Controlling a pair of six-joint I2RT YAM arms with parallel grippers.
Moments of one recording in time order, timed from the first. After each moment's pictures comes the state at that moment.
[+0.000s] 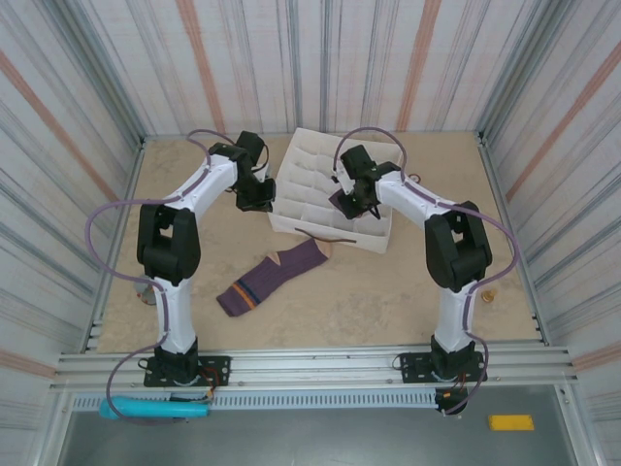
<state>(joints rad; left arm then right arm) -0.33 2.05 1.76 -1.05 0.25 -0.34 0.47 1.97 1.55 -0.75 0.02 -0.09</state>
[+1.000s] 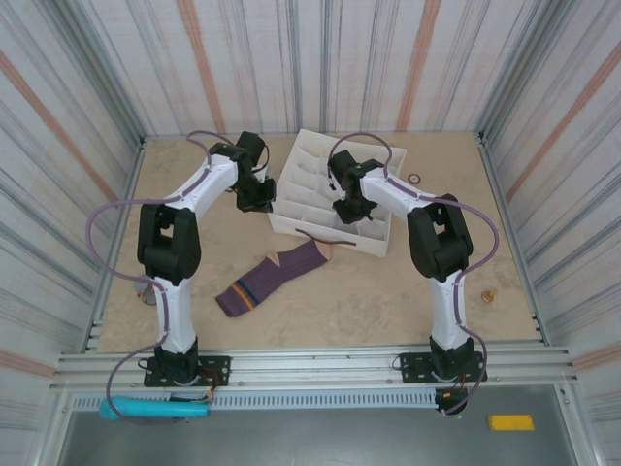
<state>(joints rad) -0.33 2.05 1.76 -1.06 0.25 -0.38 0.50 2.12 1.68 -0.93 0.17 -0.01</state>
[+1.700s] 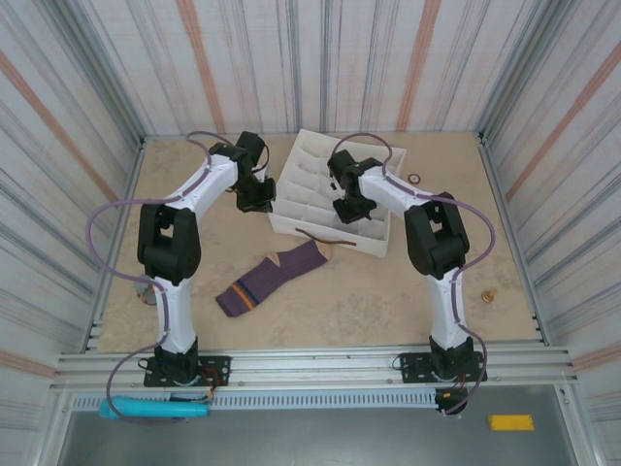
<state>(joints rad) -0.33 2.05 1.76 -1.06 0.25 -0.40 0.50 2.14 1.71 -0.95 0.13 0.05</state>
